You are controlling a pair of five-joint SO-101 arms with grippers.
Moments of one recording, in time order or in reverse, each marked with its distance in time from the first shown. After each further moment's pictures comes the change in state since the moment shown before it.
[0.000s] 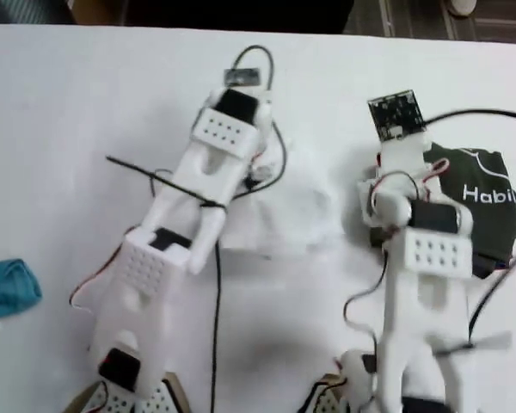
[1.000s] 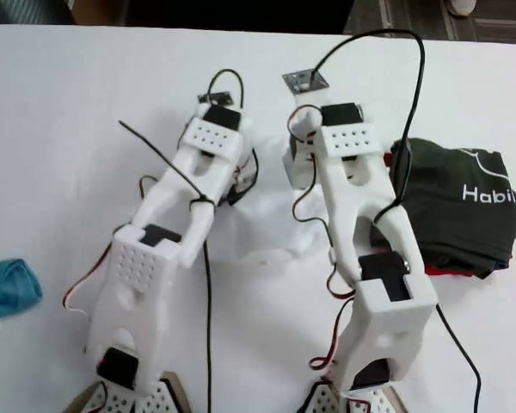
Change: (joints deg) left arm -3.1 0.0 15.3 -10.9 4.9; right arm -16.8 48.1 -44.8 22.6 -12.4
